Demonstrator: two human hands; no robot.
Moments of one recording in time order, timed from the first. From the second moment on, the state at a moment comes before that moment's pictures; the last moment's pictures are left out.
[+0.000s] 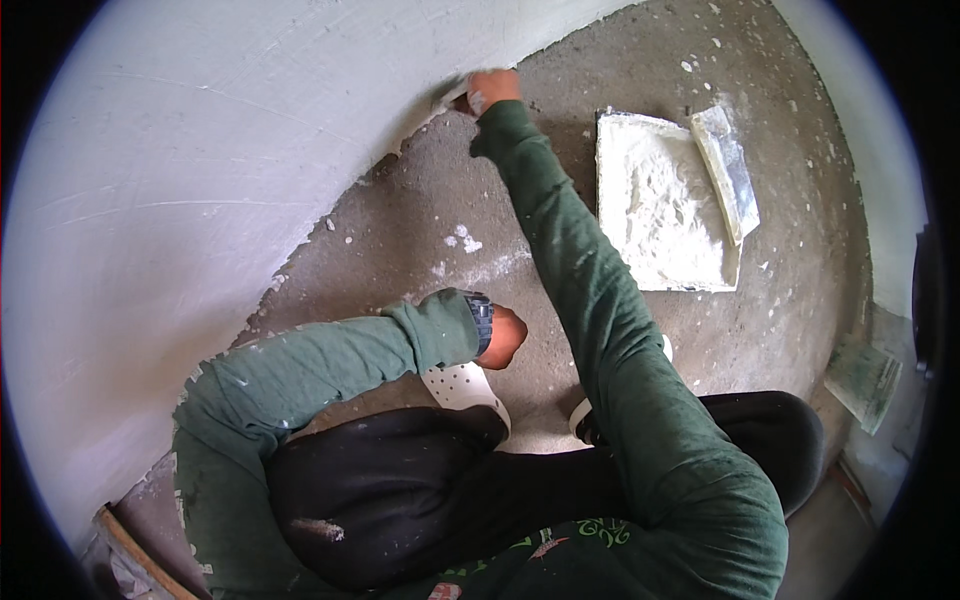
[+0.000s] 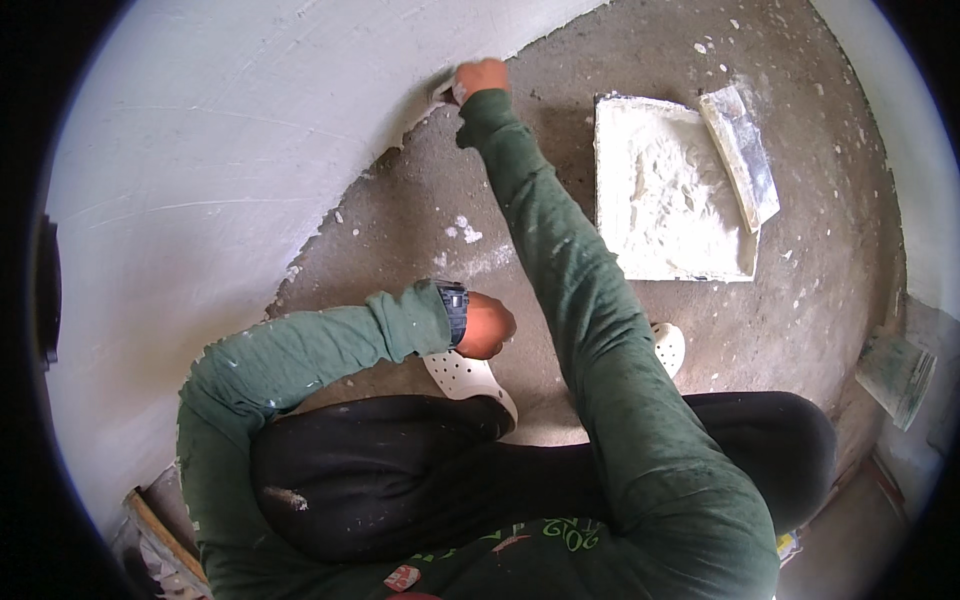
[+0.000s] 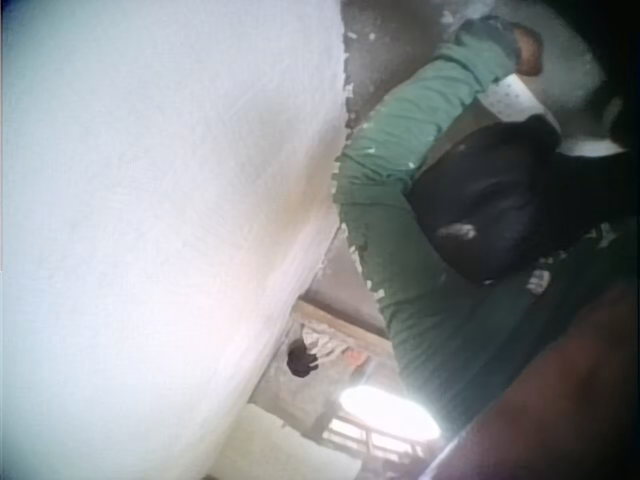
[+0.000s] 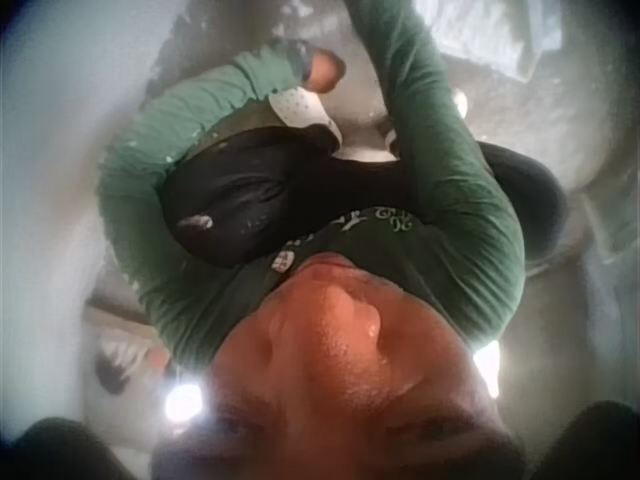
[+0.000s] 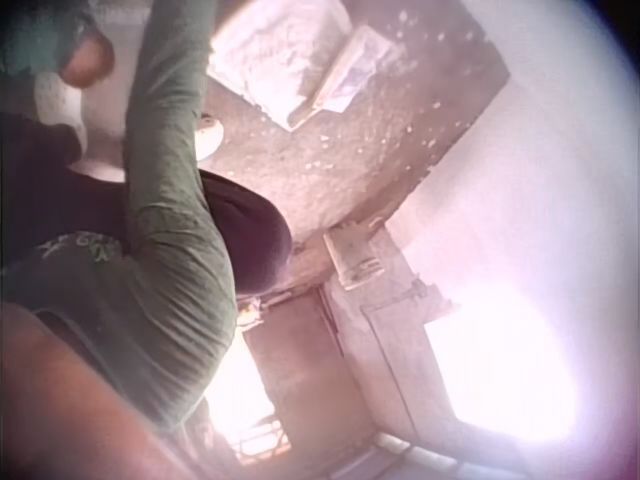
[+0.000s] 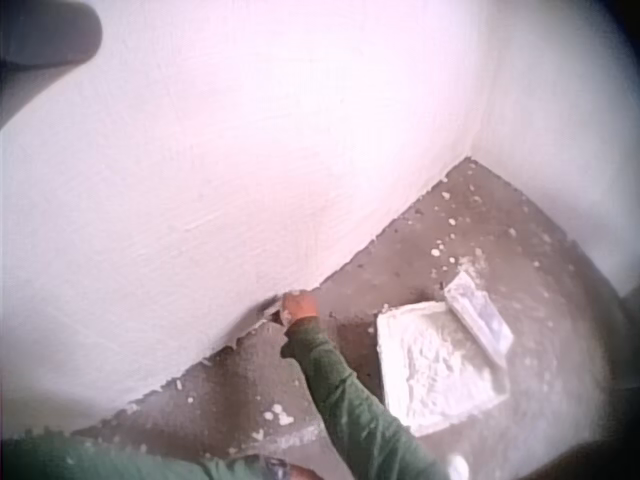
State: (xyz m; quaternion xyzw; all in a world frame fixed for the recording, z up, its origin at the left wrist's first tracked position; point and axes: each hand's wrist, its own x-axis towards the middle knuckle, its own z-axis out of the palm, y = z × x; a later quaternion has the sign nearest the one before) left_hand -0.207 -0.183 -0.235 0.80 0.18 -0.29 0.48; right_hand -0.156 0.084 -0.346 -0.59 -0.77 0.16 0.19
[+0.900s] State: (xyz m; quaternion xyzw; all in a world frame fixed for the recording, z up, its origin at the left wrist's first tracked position) left_hand -0.210 -0.186 -0.232 0.82 0.15 -0.28 0.47; right_hand -0.113 0.034 -0.324 -0.52 -0.41 0.56 0.51
